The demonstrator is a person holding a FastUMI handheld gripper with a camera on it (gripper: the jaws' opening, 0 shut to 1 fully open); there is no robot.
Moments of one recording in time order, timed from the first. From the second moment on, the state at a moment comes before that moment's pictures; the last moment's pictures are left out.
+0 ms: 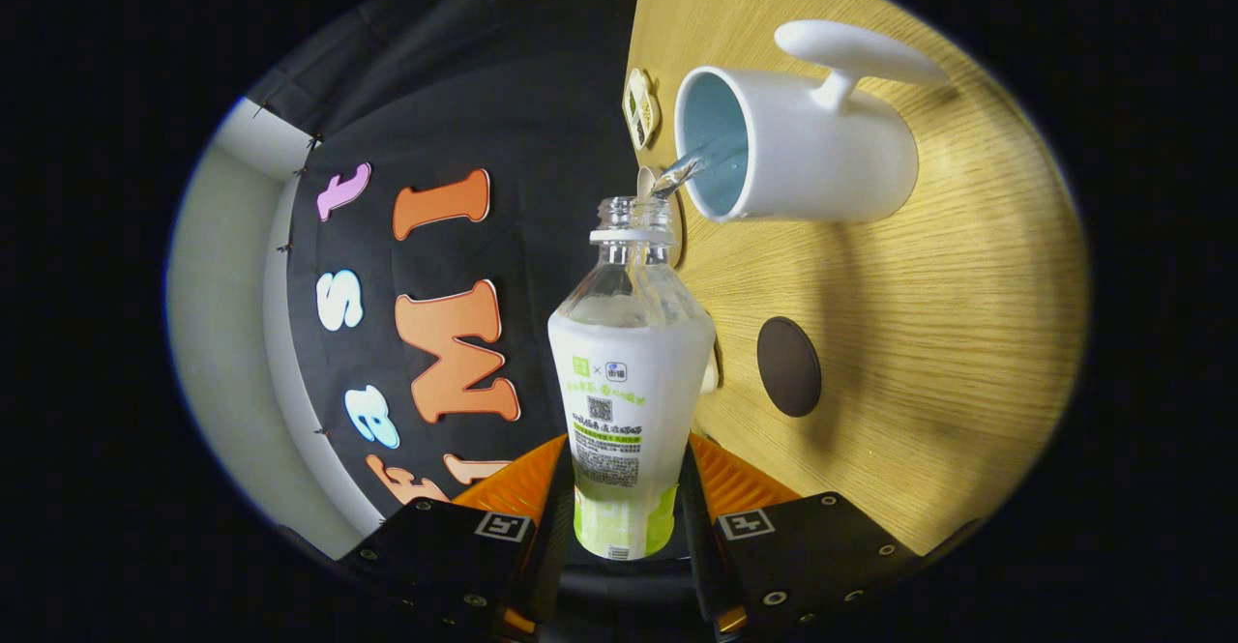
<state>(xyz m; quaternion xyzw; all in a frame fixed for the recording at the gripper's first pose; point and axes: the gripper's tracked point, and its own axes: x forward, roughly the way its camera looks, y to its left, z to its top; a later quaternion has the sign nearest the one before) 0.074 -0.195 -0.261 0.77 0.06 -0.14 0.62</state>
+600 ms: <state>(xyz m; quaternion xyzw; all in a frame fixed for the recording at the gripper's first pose) 0.078 -0.207 -0.249 0.81 0.02 -0.12 0.58</state>
